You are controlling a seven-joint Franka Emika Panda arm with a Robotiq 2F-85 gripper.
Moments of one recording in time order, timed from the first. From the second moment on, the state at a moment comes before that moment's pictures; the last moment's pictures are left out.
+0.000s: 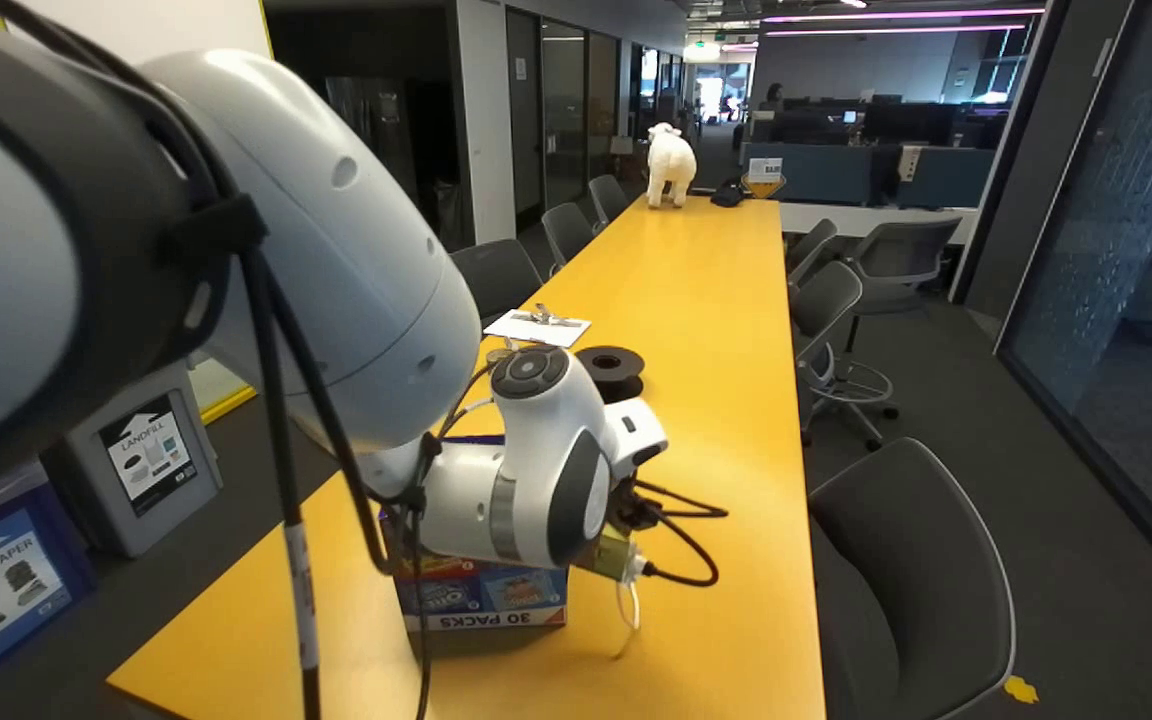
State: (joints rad) arm 0.14 0.01 -0.51 -2.59 -0.43 3.11 0.21
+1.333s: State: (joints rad) arm 0.13 -0.27 0.26 -2.03 -1.08 1.97 1.14
